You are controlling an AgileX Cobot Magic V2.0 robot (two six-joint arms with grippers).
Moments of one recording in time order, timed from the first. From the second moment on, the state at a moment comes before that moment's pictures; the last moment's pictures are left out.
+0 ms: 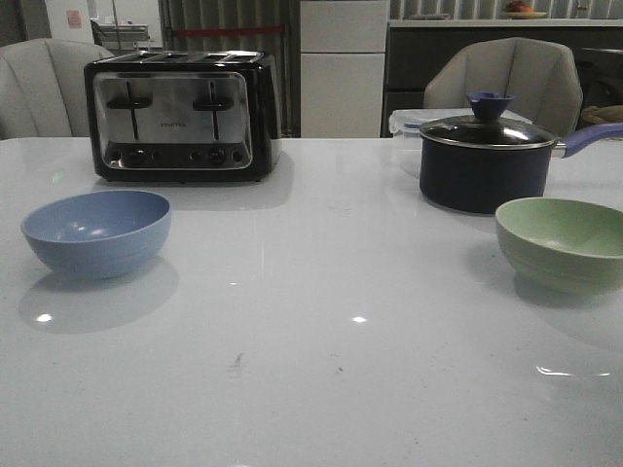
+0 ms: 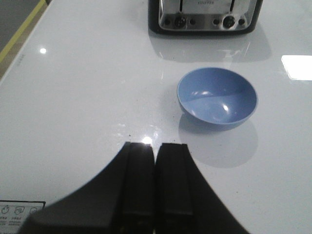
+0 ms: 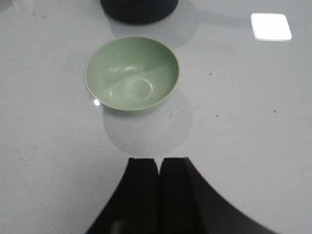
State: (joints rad) left arm -0.06 0.56 -0.63 0.07 0.68 -0.06; right arm 0.00 0.69 -0.58 0.00 0.64 0.06
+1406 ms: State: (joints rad) left arm -0.29 0.64 -0.60 -0.06 0.59 0.10; right arm -0.22 1.84 -1.25 0.37 0.77 -0.31
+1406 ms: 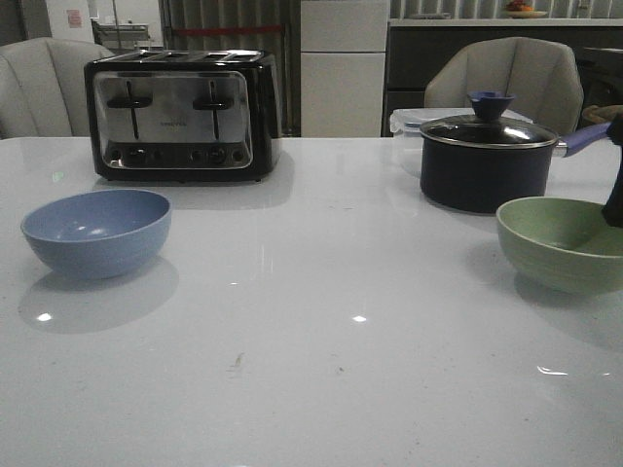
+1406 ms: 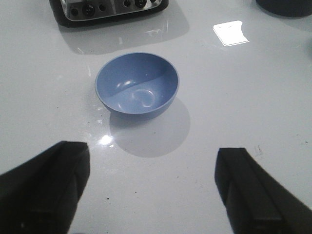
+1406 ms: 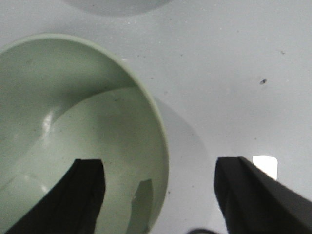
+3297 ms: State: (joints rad) left arm -0.29 0.64 -0.60 -0.06 0.59 0.10; right arm 0.50 1.96 -1.42 0.18 0.81 -0.22
